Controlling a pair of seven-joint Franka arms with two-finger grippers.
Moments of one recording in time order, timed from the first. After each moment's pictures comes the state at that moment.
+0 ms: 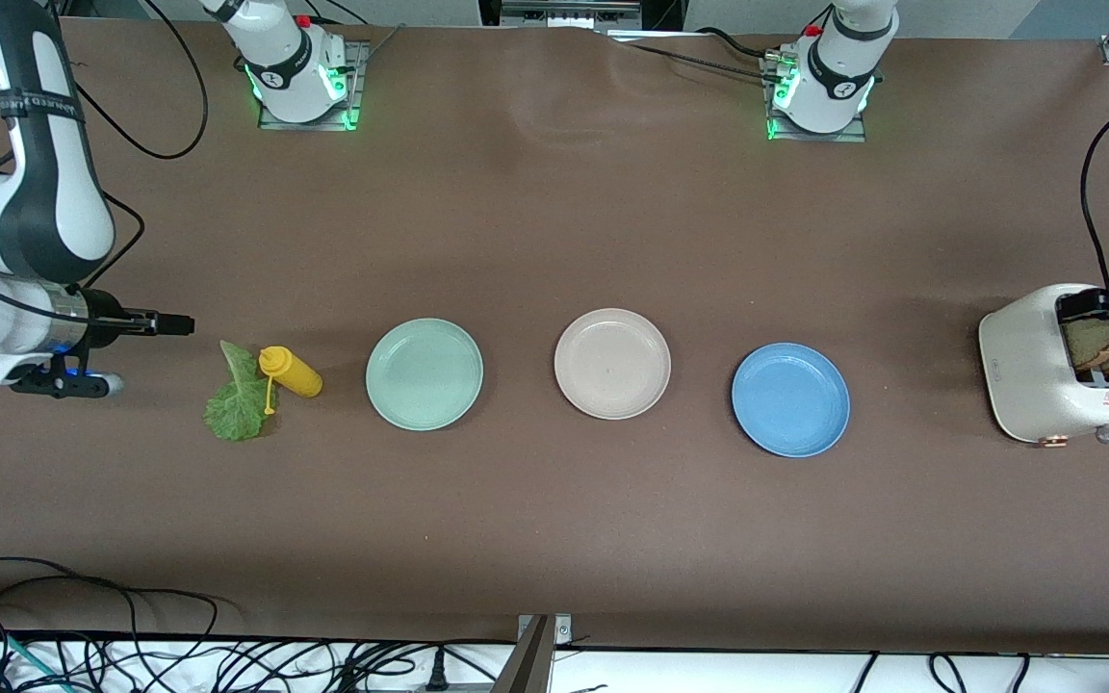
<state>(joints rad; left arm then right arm) 0.55 0.28 -0.21 -1.79 0.23 1.93 0.30 -0.10 0.40 0.03 -1.67 0.01 1.77 -0.03</state>
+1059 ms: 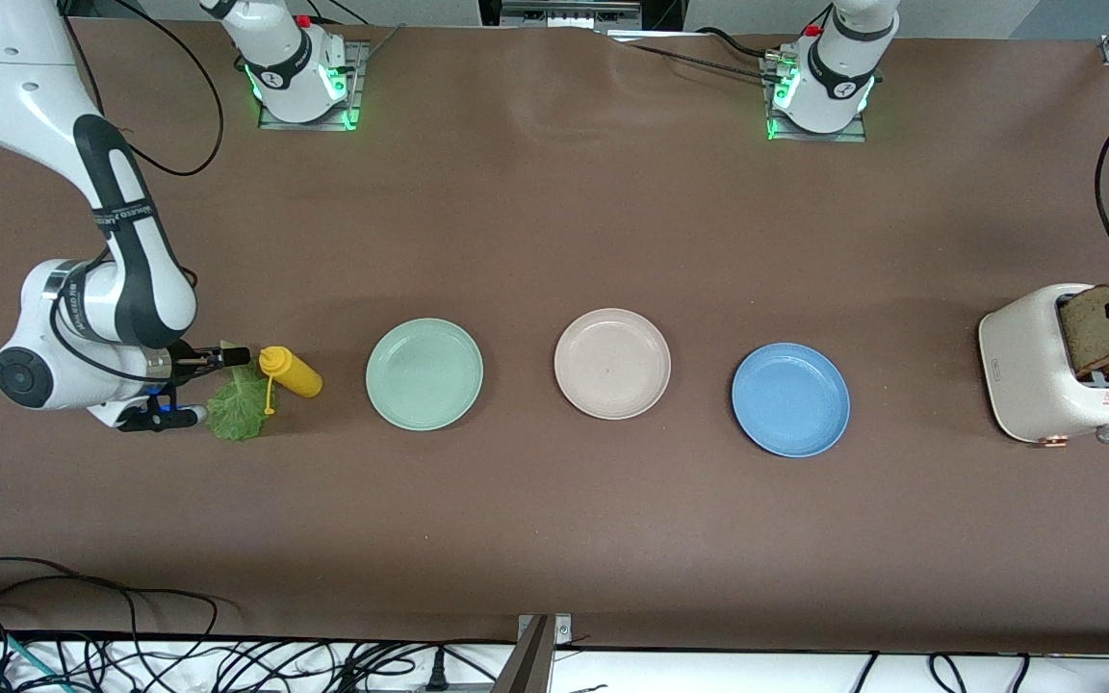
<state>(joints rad) 0.60 0.26 -0.21 -1.75 0.23 1.88 0.32 -0.10 0.64 0.04 -1.67 0.01 1.96 -0.17</state>
